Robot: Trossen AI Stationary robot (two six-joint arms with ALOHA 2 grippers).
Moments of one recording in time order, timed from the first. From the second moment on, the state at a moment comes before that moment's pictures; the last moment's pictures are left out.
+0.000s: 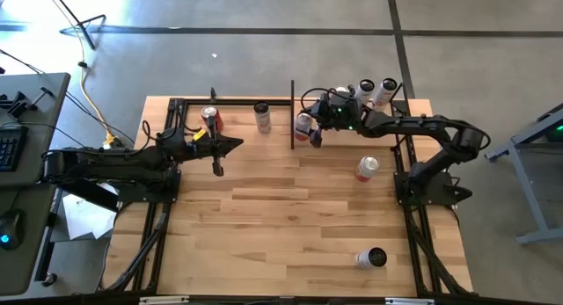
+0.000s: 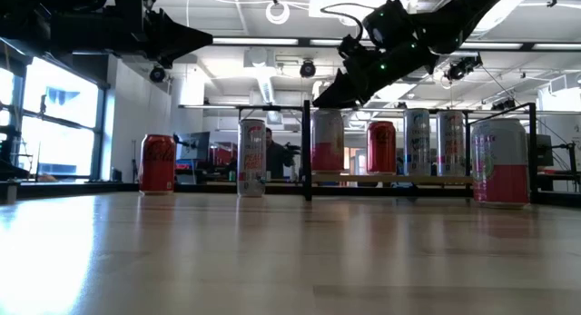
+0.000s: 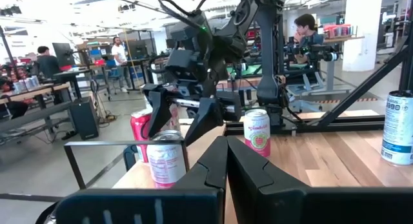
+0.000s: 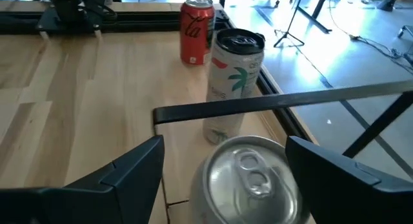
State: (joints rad) left arm 0.28 0.81 0.24 0.67 0.08 0.12; right arm -0.49 1.51 0.88 0.21 -0.18 -0.22
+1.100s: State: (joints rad) left arm 0.28 0.81 0.24 0.67 0.08 0.12; right arm -0.54 1.49 0.88 0.18 -0.24 -0.20
